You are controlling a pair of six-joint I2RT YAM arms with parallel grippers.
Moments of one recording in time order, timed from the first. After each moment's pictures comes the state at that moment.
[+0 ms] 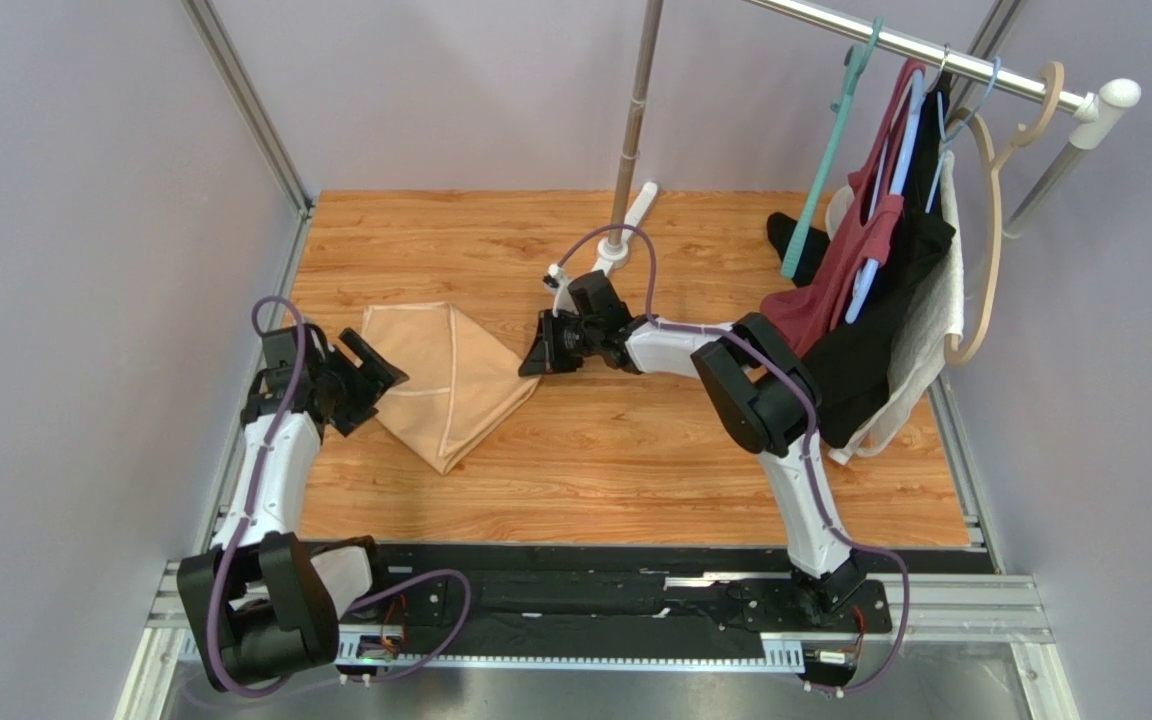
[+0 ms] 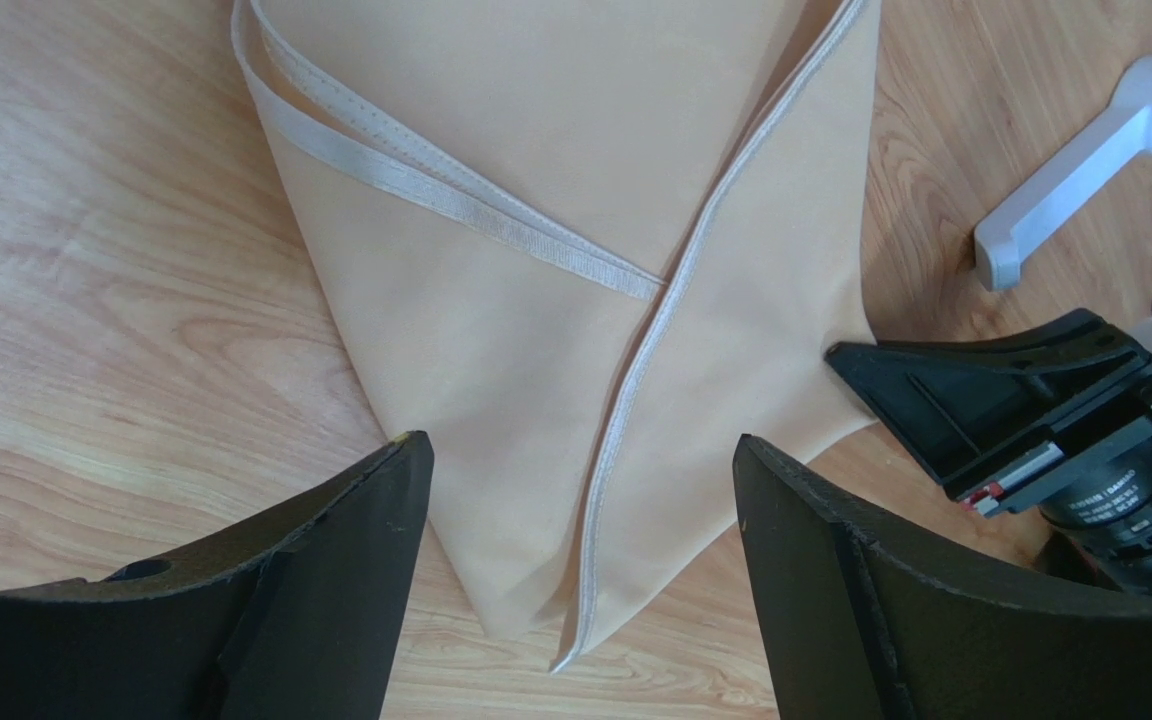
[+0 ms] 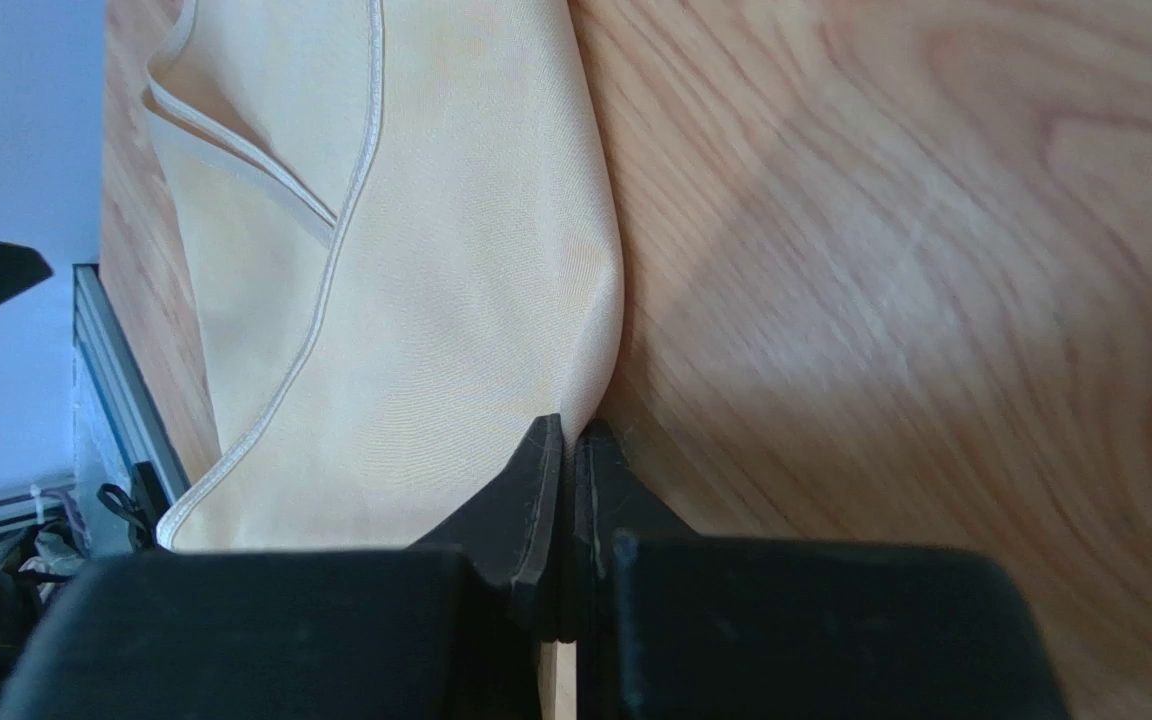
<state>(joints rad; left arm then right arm) 0.27 1.09 0.68 -0.47 0.29 -0.61 0.66 2.26 1.48 0.13 -0.51 0.59</state>
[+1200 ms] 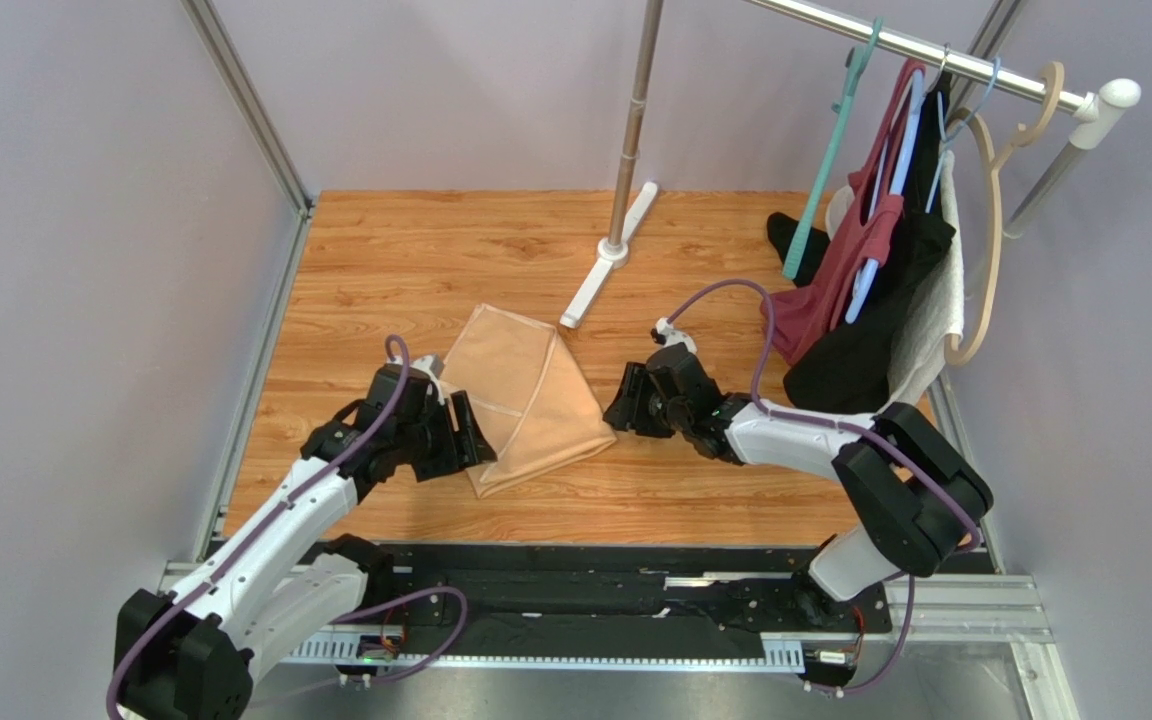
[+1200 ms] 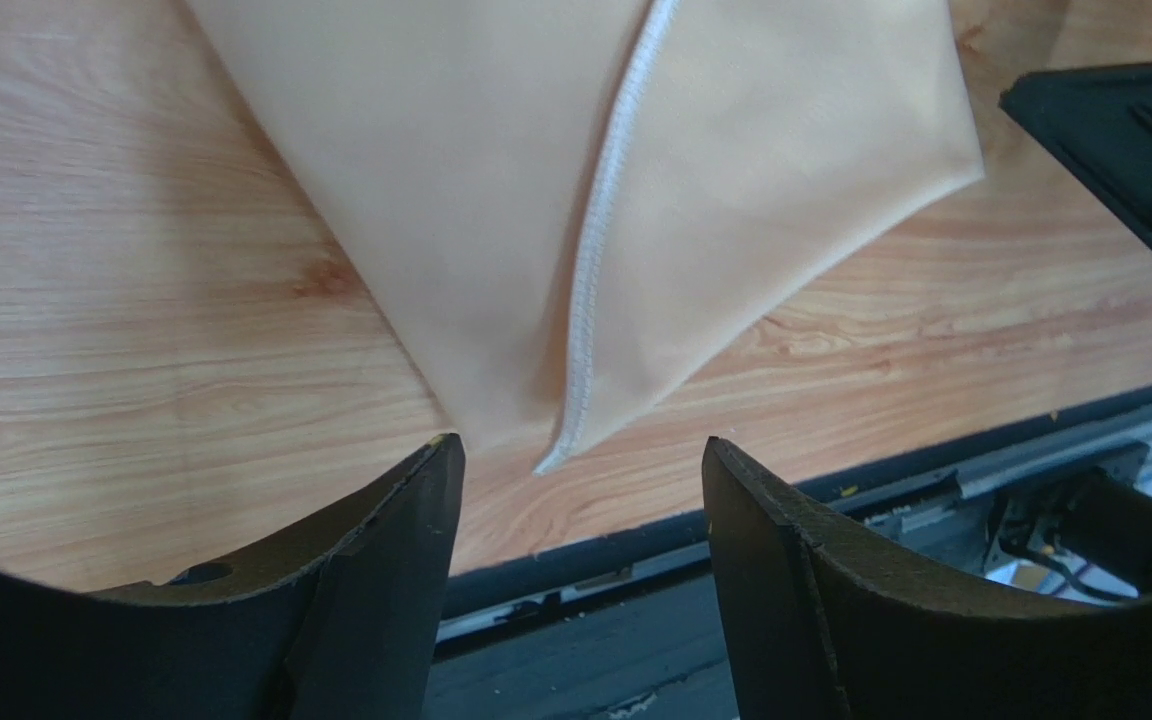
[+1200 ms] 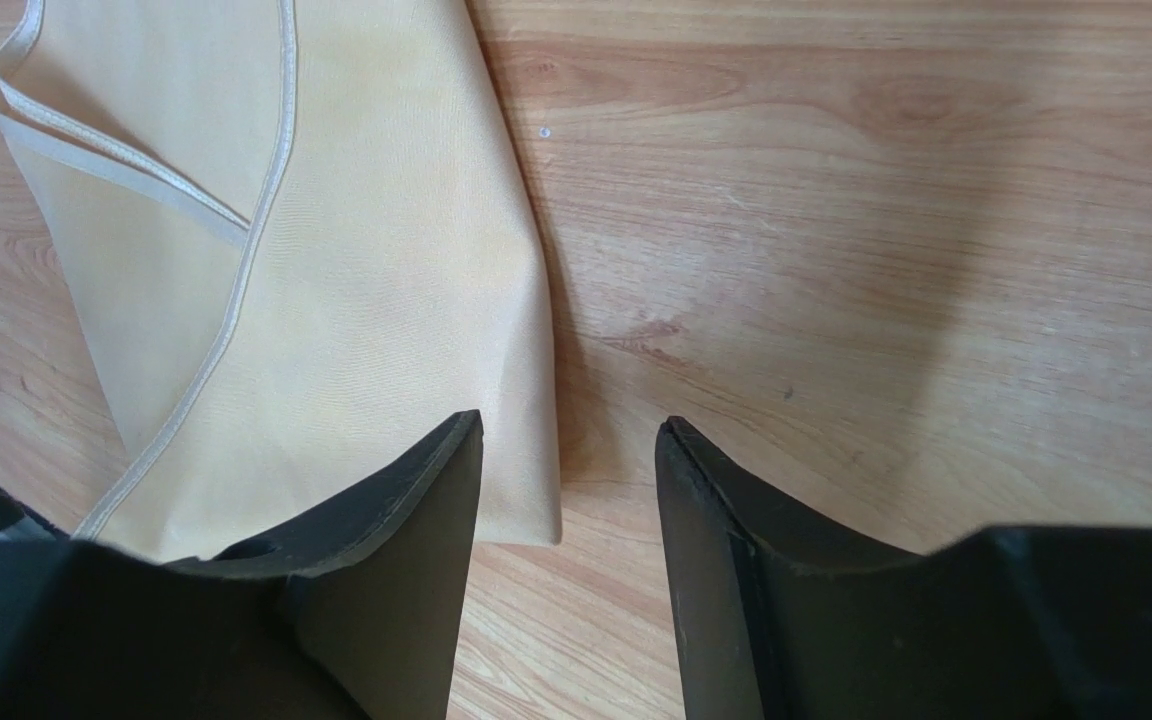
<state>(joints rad) -0.39 0.87 0.57 -0.62 0.18 -0.65 0.71 1.53 0.69 0.12 0.00 0.77</state>
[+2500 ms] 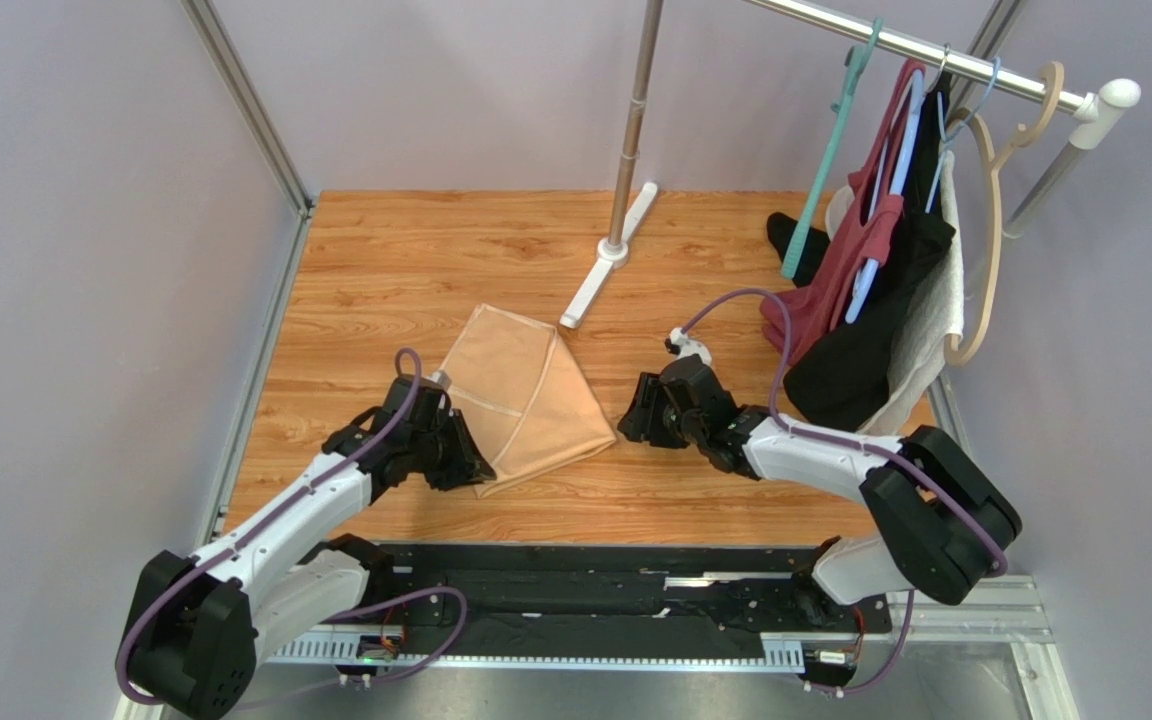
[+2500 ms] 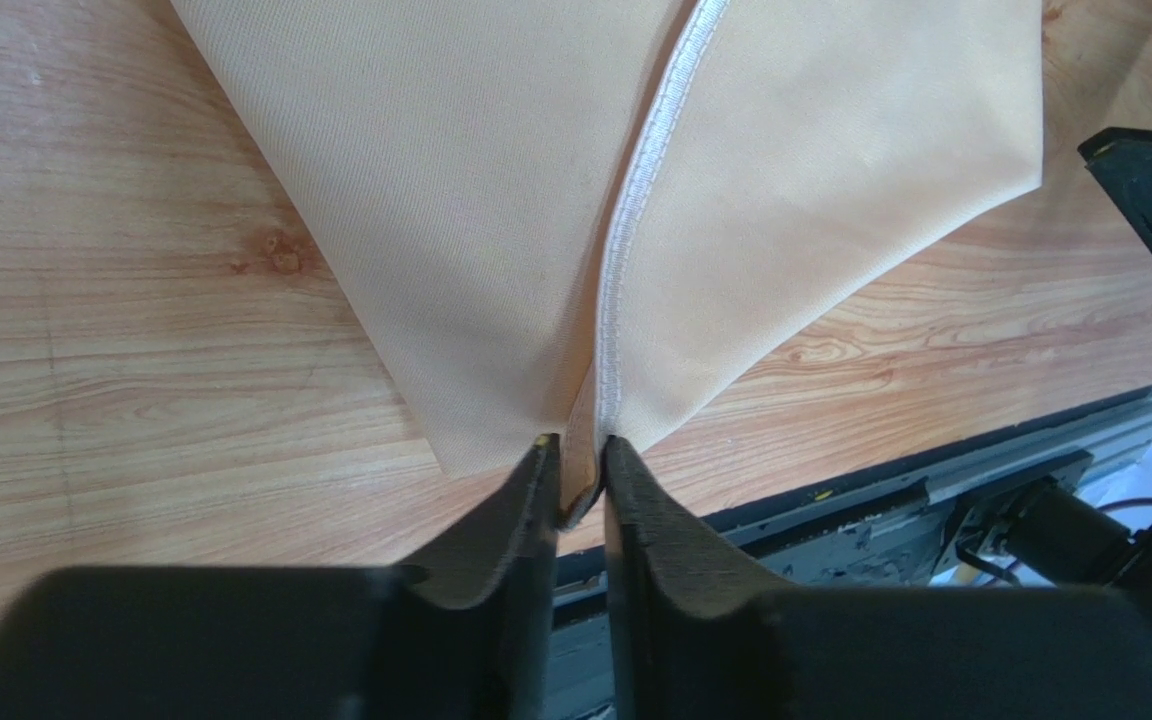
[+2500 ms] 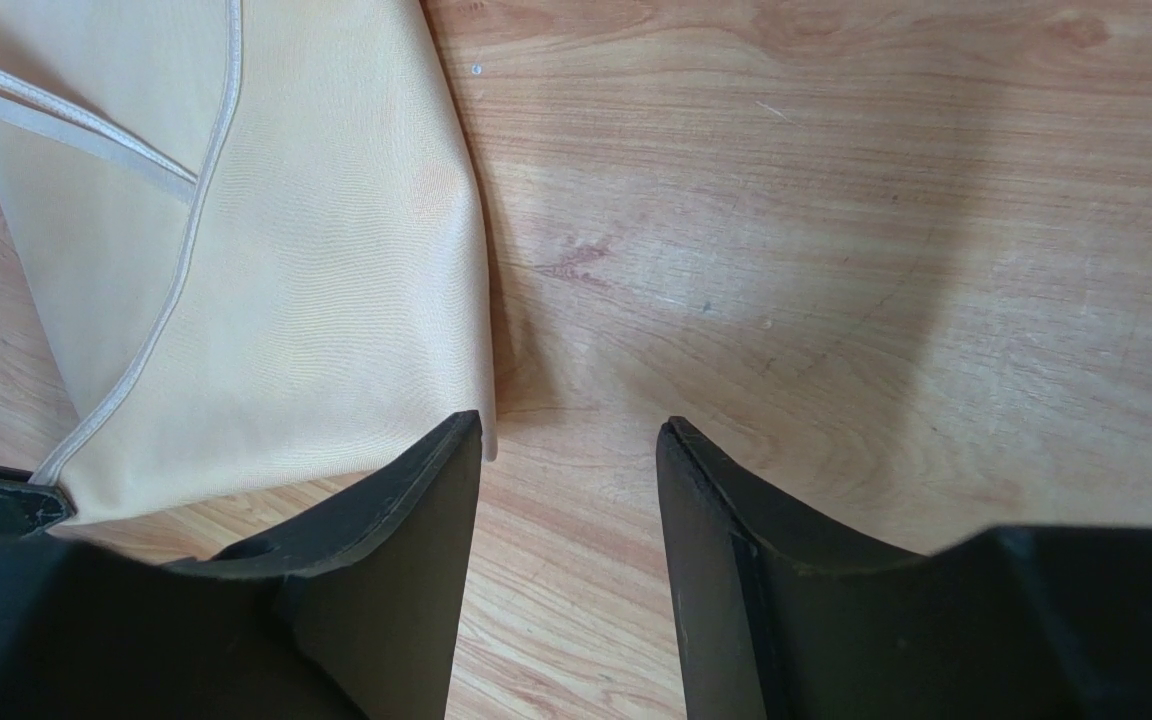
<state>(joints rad) -0.43 0.96 0.47 -0.49 0.23 -0.79 0.71 1.42 0.60 0.08 0.04 0.75</state>
